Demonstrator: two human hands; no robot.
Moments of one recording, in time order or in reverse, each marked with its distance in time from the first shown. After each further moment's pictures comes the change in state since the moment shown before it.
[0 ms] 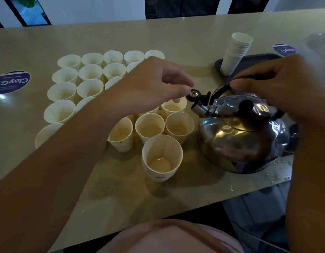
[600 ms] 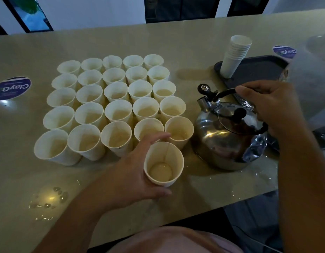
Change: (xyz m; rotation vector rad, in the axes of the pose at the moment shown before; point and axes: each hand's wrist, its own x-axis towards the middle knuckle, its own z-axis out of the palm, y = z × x) left_hand -0.107 -0.049 0.057 -0.079 -0.152 -0.126; right_hand 0.000 0.043 0.028 0.216 0.249 0.251
